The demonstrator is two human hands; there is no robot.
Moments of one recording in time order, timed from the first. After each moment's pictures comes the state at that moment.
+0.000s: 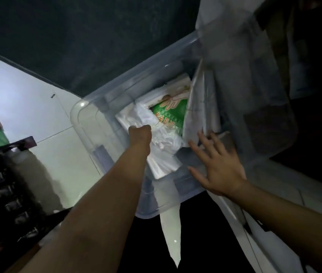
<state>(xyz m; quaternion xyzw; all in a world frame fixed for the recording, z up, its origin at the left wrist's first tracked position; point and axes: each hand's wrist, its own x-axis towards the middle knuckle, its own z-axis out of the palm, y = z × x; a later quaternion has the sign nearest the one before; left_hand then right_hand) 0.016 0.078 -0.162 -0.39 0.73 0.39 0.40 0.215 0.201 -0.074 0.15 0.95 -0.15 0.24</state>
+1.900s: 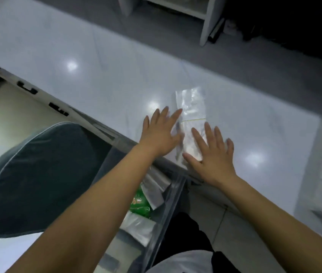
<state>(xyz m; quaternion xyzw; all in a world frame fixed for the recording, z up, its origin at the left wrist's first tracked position) 0.100 0.363 0.147 0.69 0.69 0.03 0.23 0.300 0.332 0.146 0.57 0.79 -0.20 0.02</state>
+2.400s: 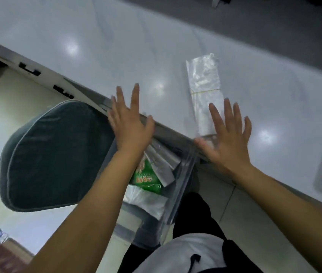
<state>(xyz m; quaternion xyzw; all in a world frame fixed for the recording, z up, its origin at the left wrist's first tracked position) 0.044 0.281 0.148 0.55 0.80 0.20 0.11 0.297 0.293 0.138 0.57 0.79 -0.19 -0.14</state>
